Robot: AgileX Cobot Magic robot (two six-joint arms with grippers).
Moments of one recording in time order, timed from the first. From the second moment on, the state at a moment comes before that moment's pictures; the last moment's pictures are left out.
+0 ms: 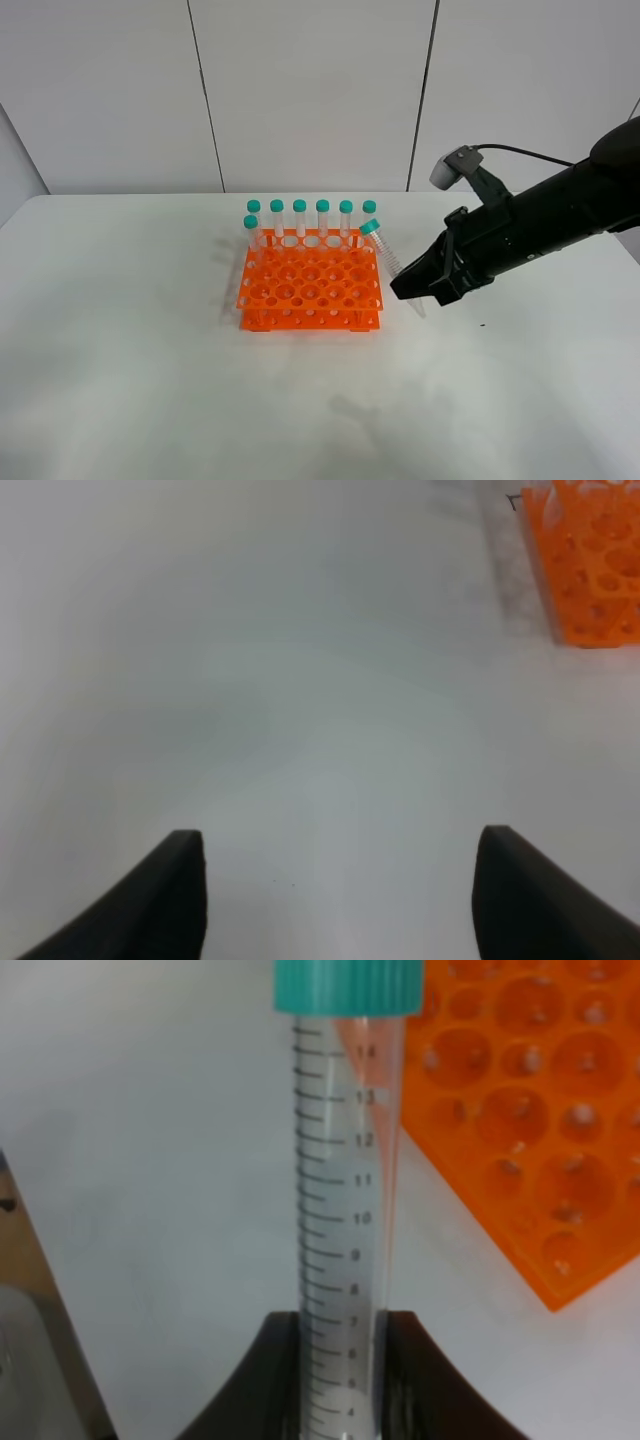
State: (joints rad) left arm -0.05 0.00 -0.49 0.05 1.05 -0.02; right arm 0.22 1.54 -0.89 0.95 0.83 -1.21
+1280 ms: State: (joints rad) left arm -0.05 0.92 -0.85 -0.30 0.63 0.19; right arm 0.25 1.54 -0.89 1.00 0.80 -1.21
